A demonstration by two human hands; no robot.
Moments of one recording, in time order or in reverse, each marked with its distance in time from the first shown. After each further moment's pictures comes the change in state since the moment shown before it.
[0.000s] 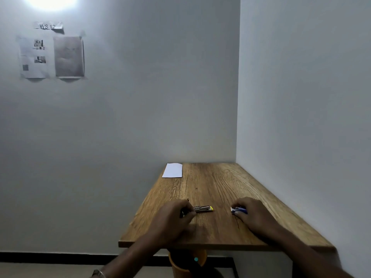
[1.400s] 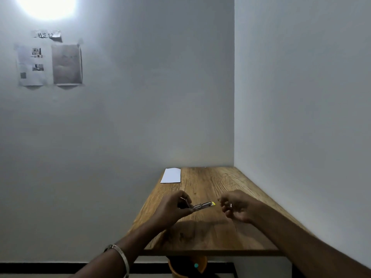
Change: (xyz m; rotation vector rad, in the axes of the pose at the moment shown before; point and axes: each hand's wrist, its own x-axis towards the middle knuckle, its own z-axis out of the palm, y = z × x) left_hand 0.037 -0.014 -0.007 -0.352 -0.039 -0.083; right_hand 0.044 -0.063 -0.011 0.902 -0.239 0.671
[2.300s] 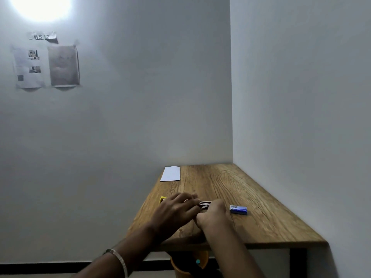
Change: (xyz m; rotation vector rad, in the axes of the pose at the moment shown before) left_hand -0.023 0.026 0.000 0.950 0.182 1.005; right_hand -0.048 0.008 0.086 1.200 0.143 0.264
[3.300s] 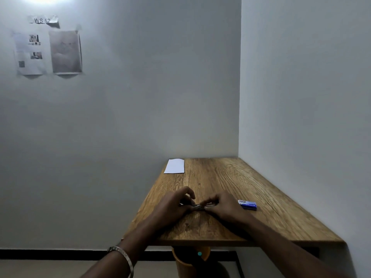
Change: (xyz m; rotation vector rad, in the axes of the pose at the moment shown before) left_hand -0.034 -0.023 0.042 -0.821 -0.329 -0.832; right_hand 0.063 -0.039 -0.034 -1.767 -0.422 -0.790
